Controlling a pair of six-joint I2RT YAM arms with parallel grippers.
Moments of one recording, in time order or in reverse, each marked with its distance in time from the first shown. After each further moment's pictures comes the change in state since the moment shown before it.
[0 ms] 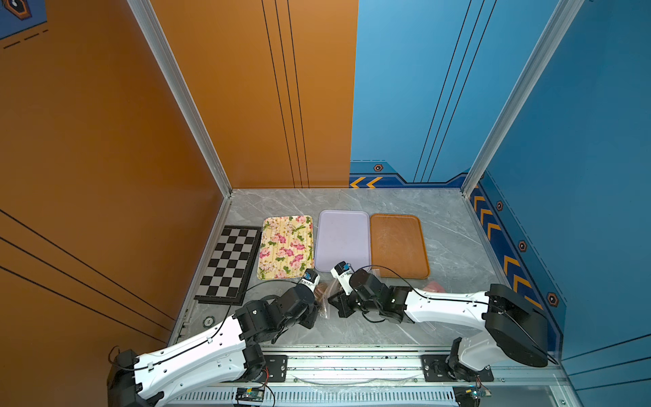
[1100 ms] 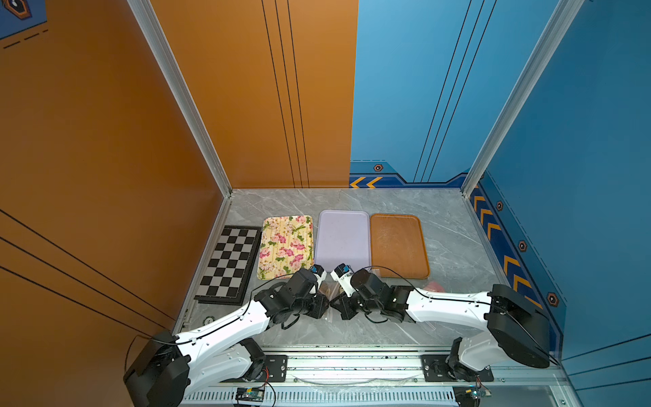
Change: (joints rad) left arm 0.219 0.274 -0.059 0.269 0.380 0.008; right arm -0.007 -0.022 -0.004 -0.037 -0.042 -0.037
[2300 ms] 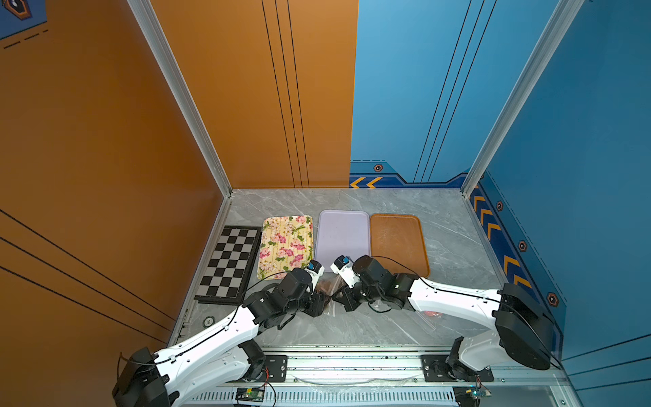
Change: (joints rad) left arm -0.032 -0.158 0.043 -0.091 -0.134 0.089; right arm -0.088 -0.001 0.174 -0.243 -0.146 -0.150
